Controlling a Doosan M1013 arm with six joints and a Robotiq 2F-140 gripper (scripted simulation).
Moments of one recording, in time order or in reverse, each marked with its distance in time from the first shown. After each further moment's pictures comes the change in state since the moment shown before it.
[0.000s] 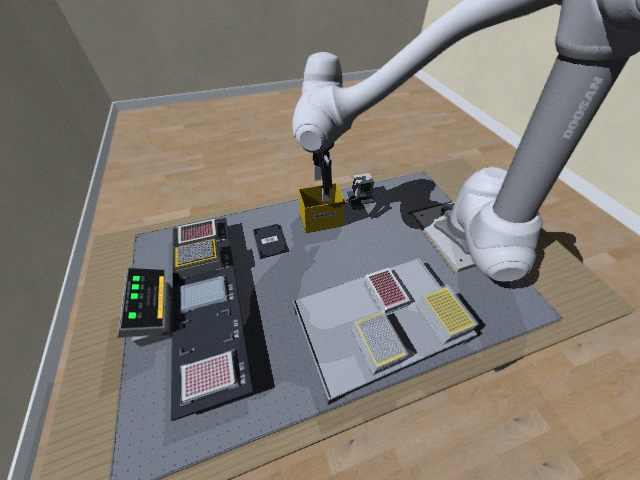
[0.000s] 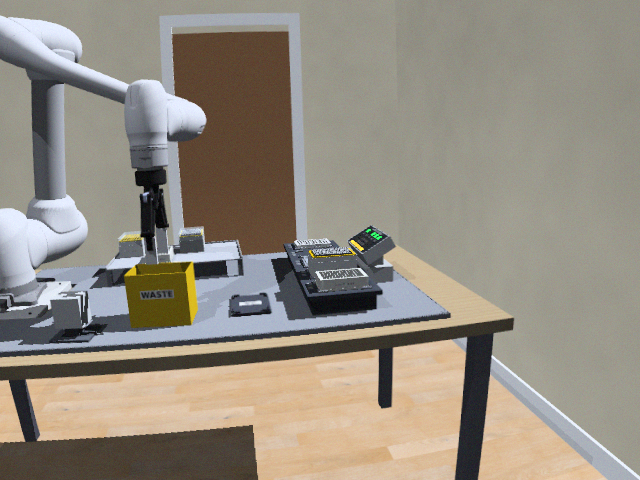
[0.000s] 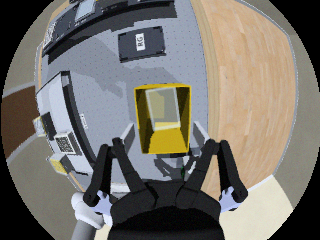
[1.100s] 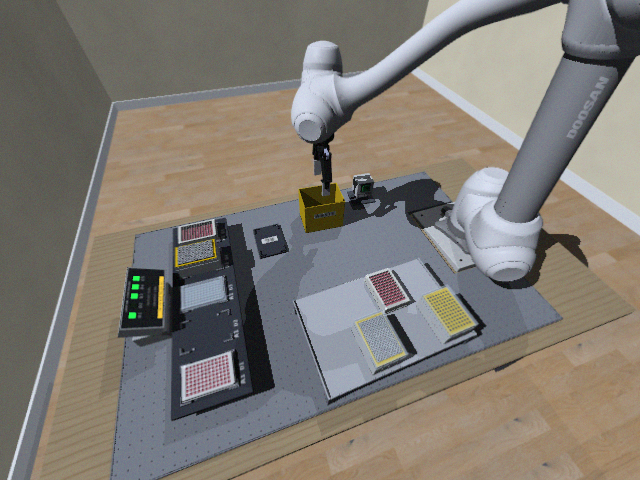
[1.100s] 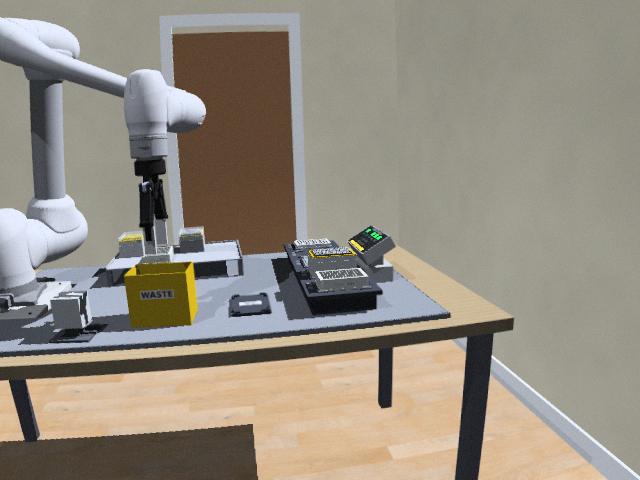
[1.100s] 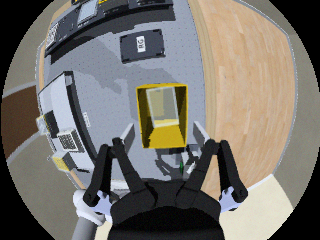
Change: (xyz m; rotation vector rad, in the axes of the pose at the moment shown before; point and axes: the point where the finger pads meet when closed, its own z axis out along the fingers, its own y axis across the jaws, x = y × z) arm 0.000 0.001 -0.024 0.000 -0.002 0.002
